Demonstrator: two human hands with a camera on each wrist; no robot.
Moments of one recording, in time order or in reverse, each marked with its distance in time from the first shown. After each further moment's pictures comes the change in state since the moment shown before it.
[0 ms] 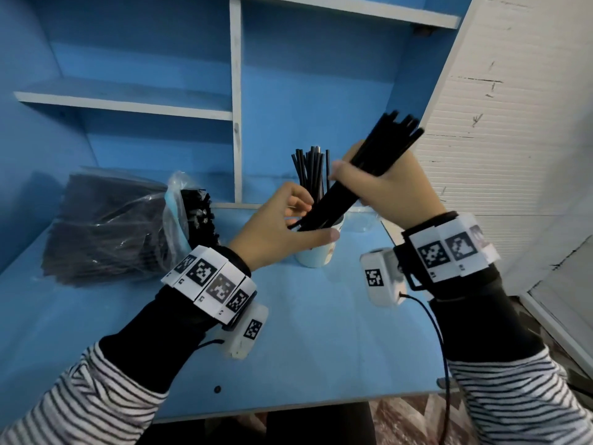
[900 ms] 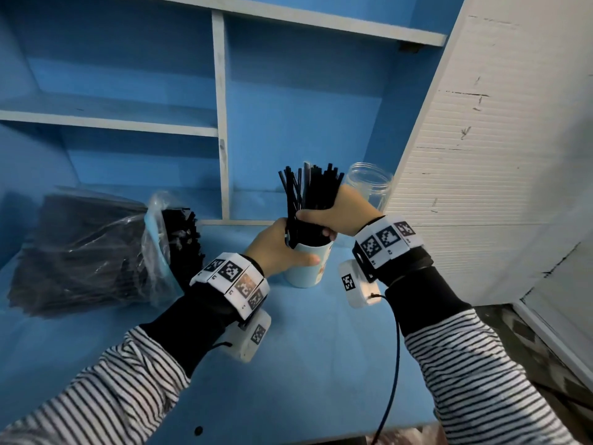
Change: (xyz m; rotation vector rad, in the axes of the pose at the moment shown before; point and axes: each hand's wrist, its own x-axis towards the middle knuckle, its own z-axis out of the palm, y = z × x) left_hand 0.053 -0.045 0.020 0.179 -0.046 -0.284; right_hand 0.043 0.069 0.033 -0.294 -0.310 0.331
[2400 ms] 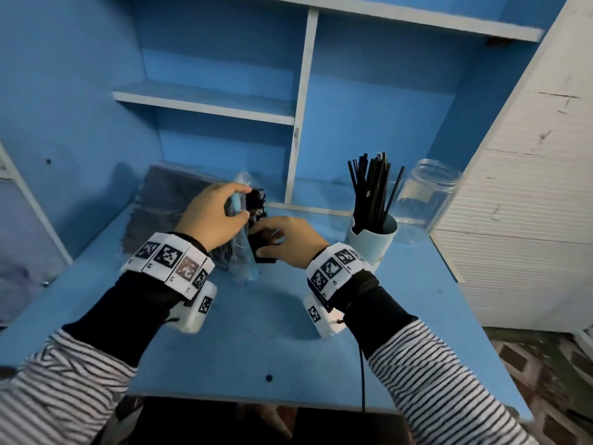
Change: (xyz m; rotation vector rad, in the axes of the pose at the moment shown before) left_hand -0.091 -0.056 -0.150 0.471 0.463 0.070; right_hand -0.008 -0.088 0.146 0.102 -0.247 -0.304
